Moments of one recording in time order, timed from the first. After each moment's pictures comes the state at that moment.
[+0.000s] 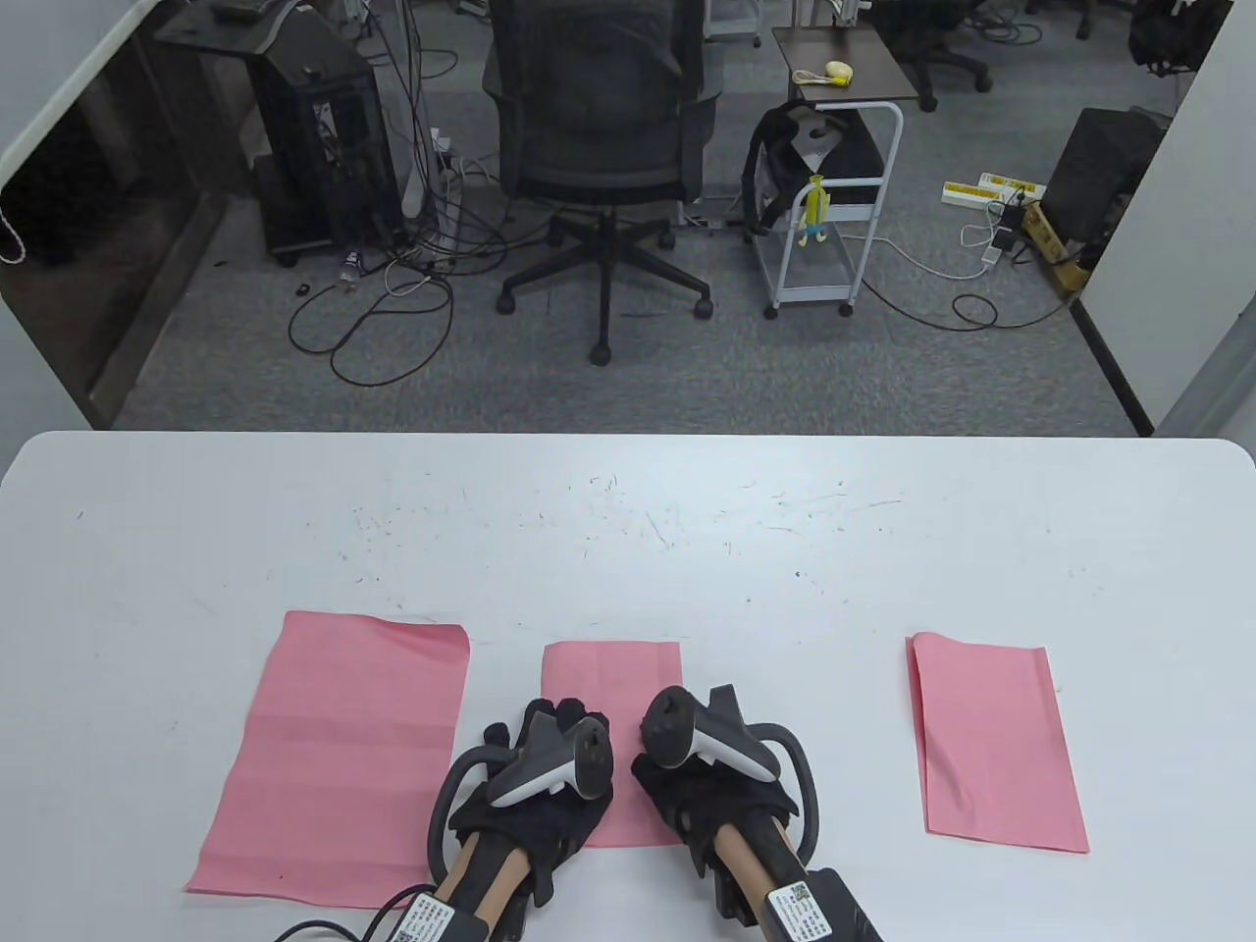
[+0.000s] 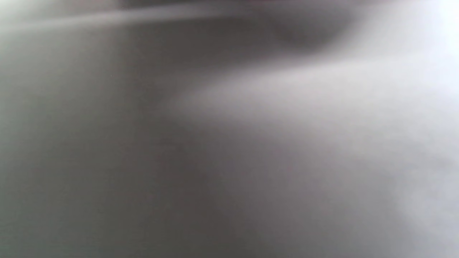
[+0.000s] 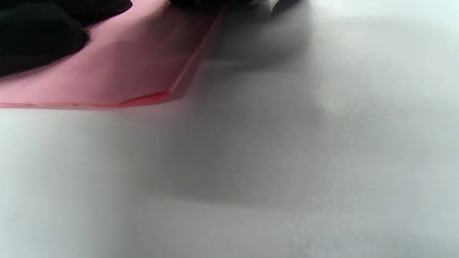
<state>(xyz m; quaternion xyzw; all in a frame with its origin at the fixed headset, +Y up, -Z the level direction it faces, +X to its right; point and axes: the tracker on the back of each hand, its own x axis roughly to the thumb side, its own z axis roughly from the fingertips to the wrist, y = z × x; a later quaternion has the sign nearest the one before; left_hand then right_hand) -0.108 -0.808 -0.321 -0.31 -0.10 -0.04 0.94 0.059 -0.778 -0.332 0.09 0.28 0.95 0.06</state>
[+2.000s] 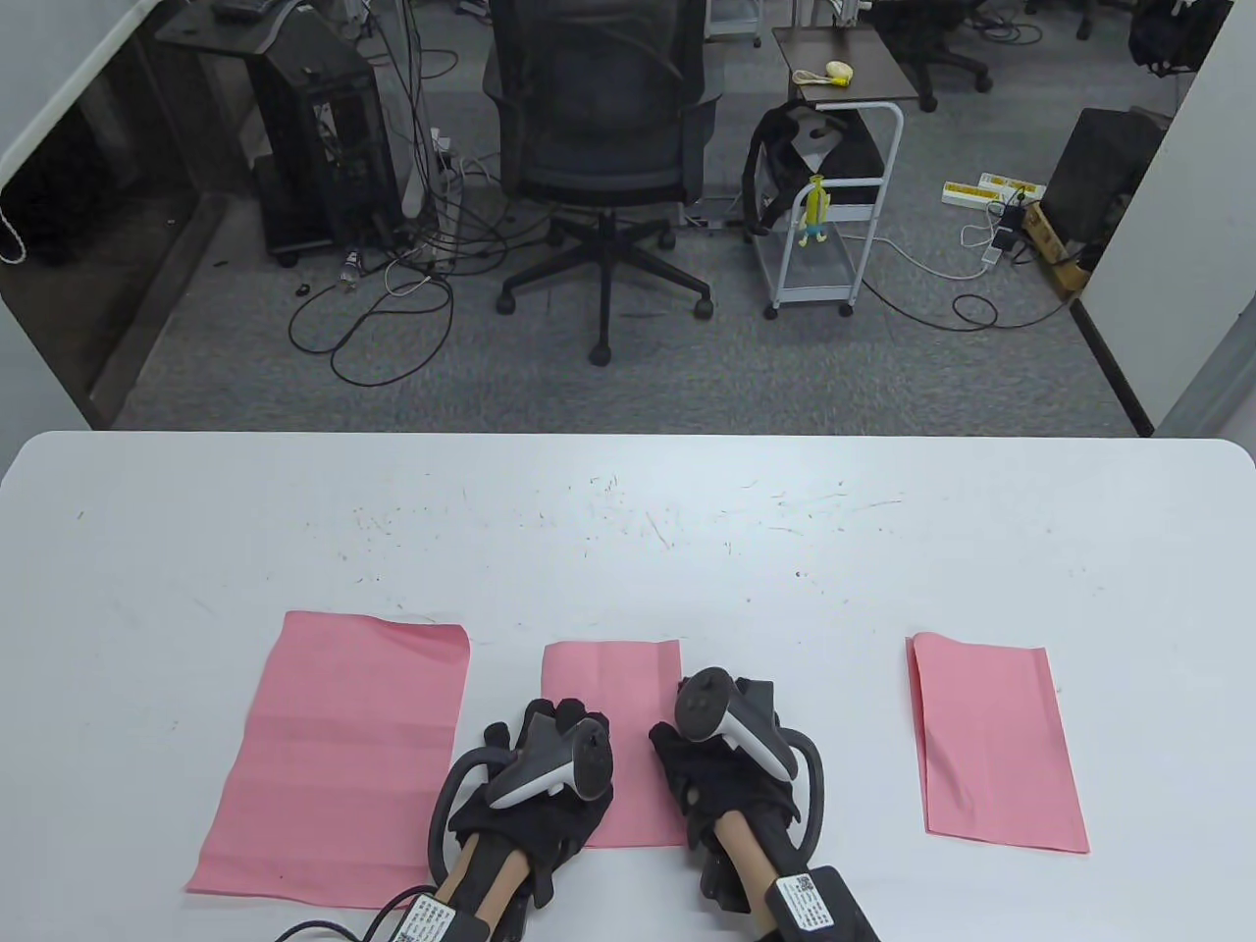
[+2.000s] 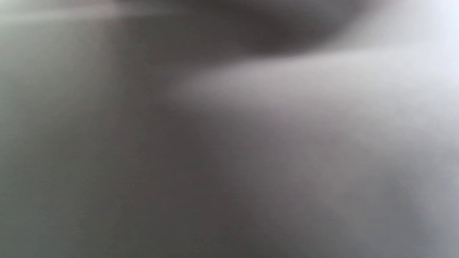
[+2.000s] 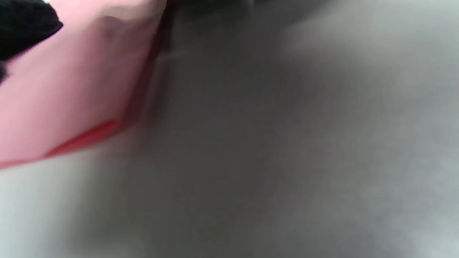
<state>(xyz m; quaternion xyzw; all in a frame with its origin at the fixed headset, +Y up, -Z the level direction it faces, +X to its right) -0.108 -0.808 -0.320 -0.31 -0.10 -0.04 0.94 0.080 -0.796 -0.346 -0.02 0.26 0.96 0.13</state>
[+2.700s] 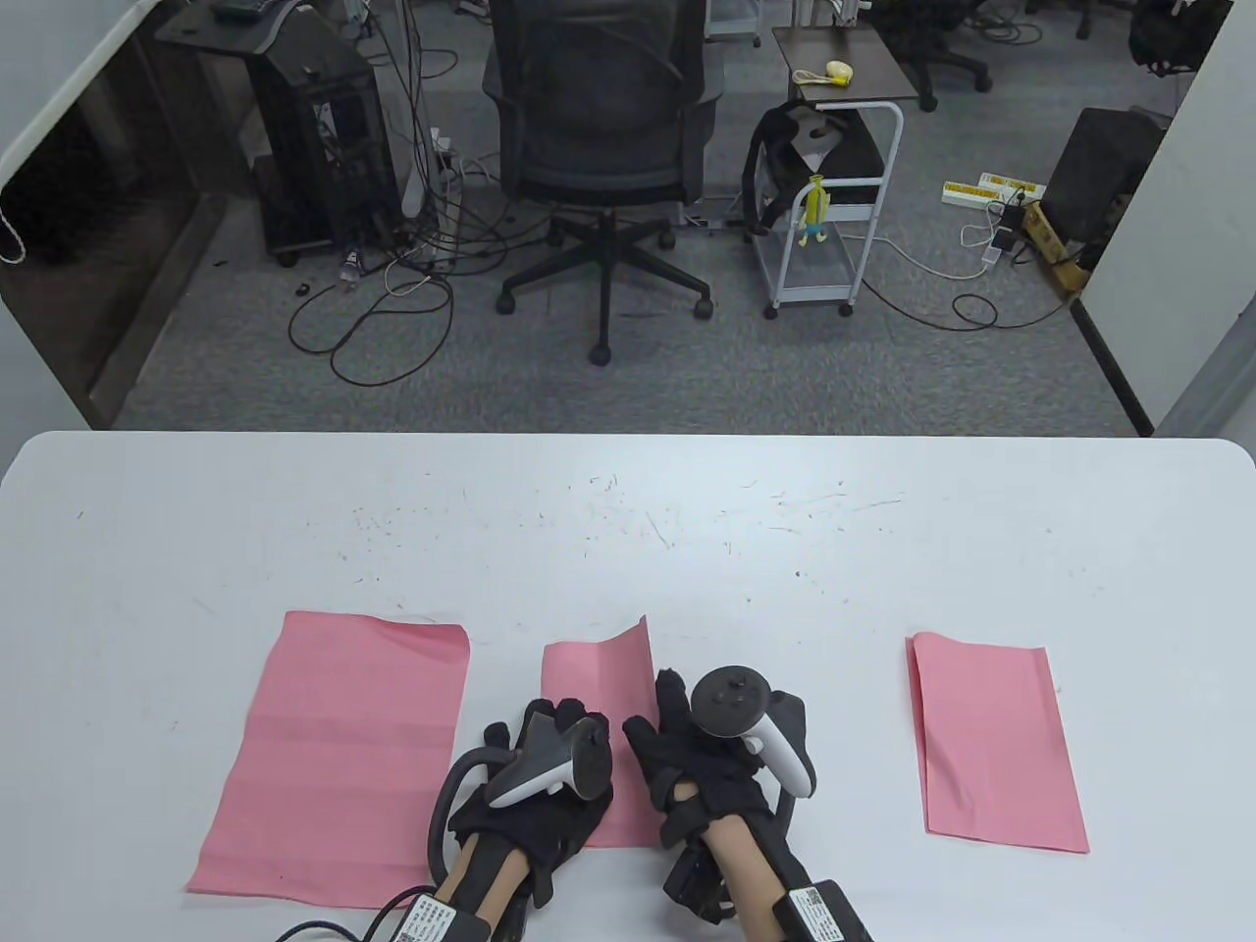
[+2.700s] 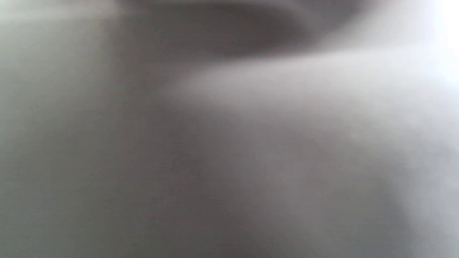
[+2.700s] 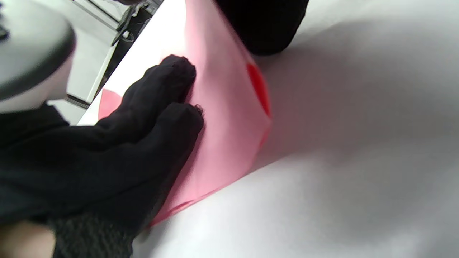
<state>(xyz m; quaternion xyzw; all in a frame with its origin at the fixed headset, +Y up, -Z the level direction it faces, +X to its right) -0.109 -0.808 -0.320 -0.32 -0.10 -0.04 0.94 0.078 -0.782 -0.333 0.00 0.28 0.87 0.40</state>
